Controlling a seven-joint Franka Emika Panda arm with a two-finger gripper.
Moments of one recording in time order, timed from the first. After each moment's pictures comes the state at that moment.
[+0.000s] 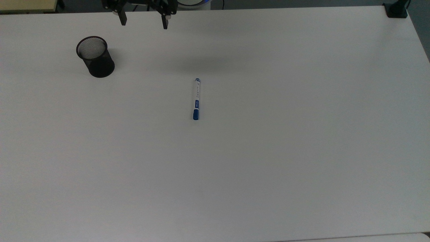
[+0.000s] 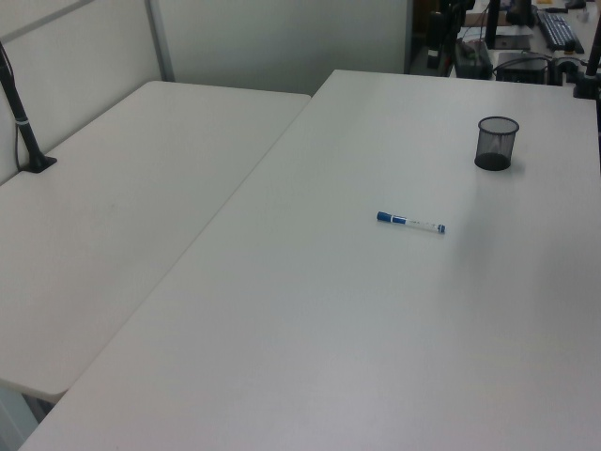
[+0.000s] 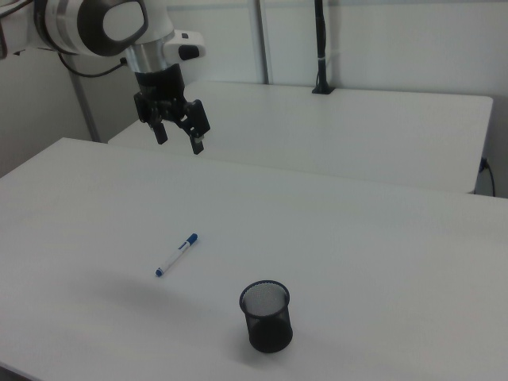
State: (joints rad) arm -0.05 0.02 -0.02 -1.61 0.00 1.71 0.01
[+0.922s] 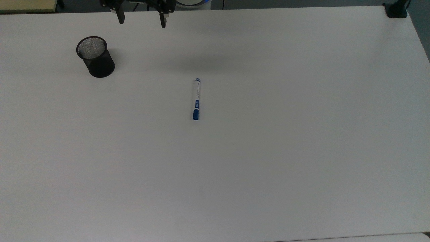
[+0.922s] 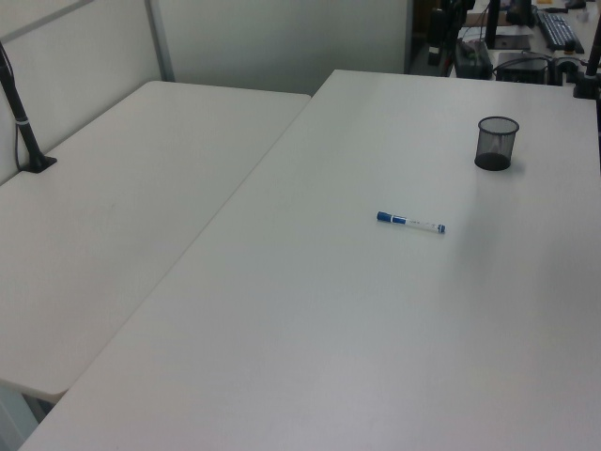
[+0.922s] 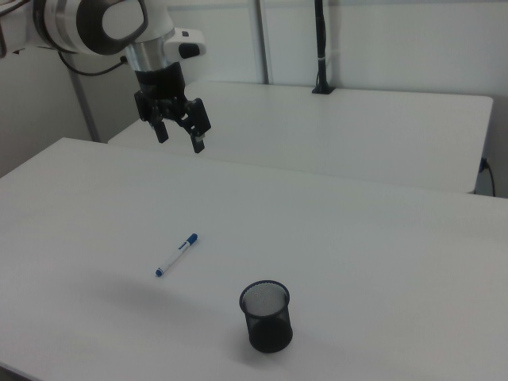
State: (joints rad) arm -0.06 0.02 -0.02 -1.60 0.00 1.71 0.01
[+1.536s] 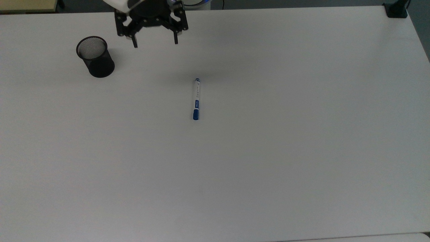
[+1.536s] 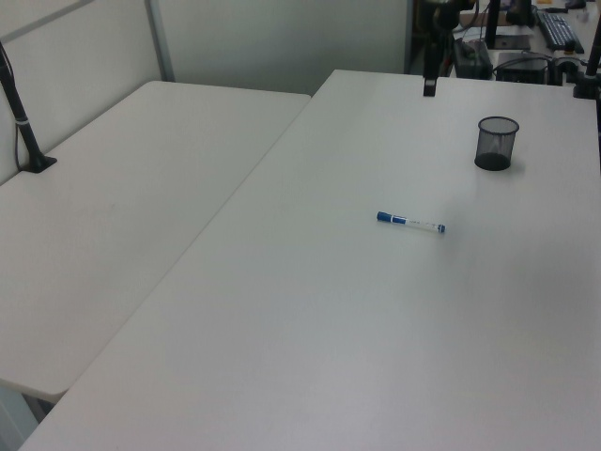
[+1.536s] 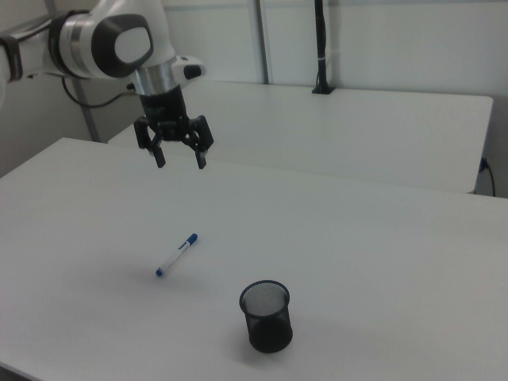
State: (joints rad) arm -0.01 0.10 0.00 -1.63 -0.06 1.76 -0.21
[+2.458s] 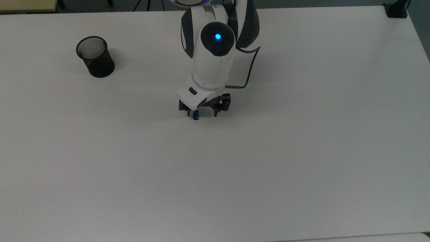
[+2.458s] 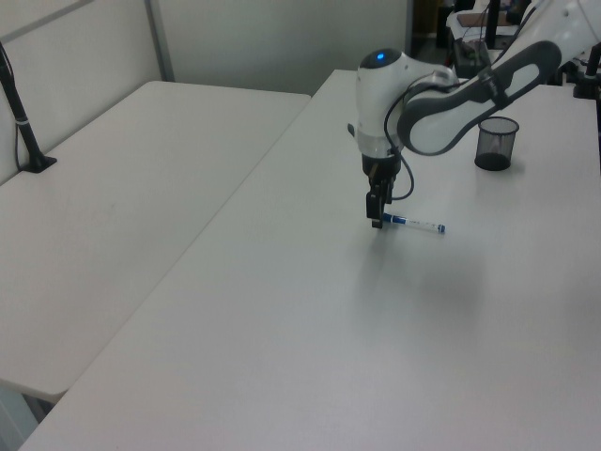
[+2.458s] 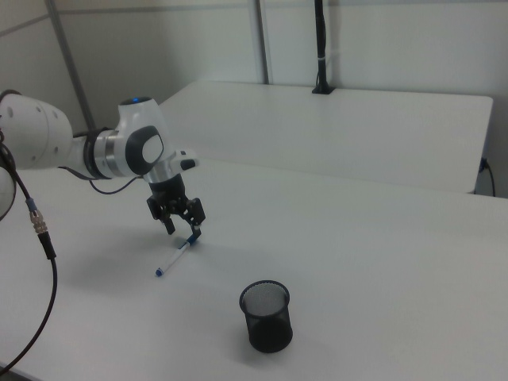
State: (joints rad) arm 0.16 0.46 0.01 -1.74 -0.16 2.19 0.18
